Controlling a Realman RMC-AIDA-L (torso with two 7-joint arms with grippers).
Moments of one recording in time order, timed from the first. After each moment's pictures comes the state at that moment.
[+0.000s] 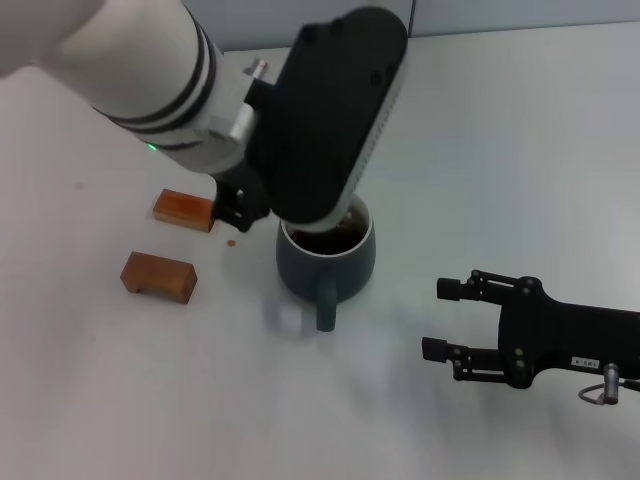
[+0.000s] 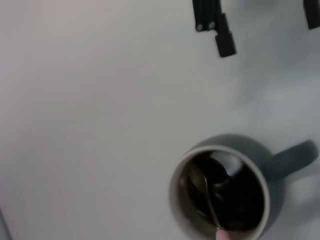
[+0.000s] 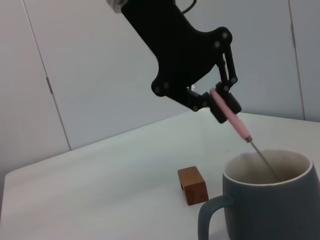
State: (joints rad) left arm -0.76 -2.08 1.78 1.67 2.73 1.63 -1.83; right arm 0.39 2.08 -0.64 -0.41 -2.01 -1.63 0.97
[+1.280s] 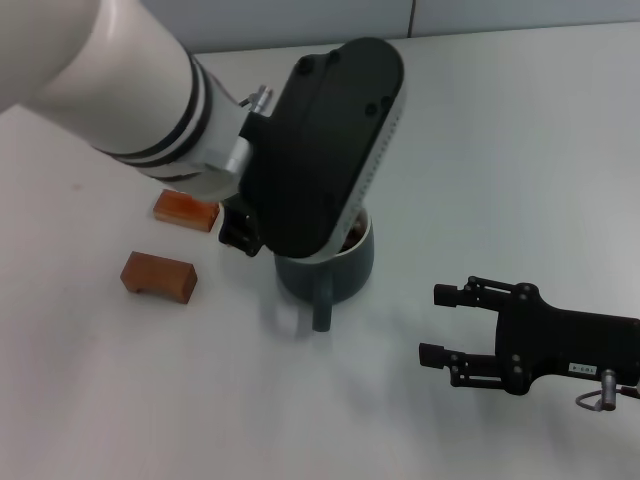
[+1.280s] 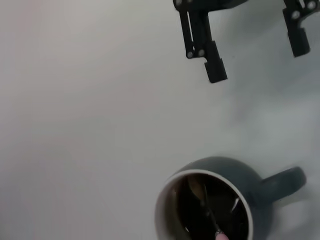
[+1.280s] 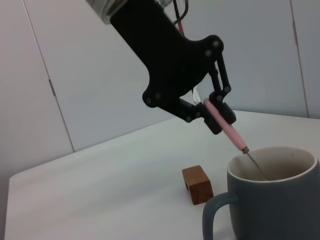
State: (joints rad) left arm -0.69 -2.08 1.82 1.71 2.70 1.60 -1.83; right arm 0.39 2.08 -0.64 -0.40 -2.01 -1.63 0.97
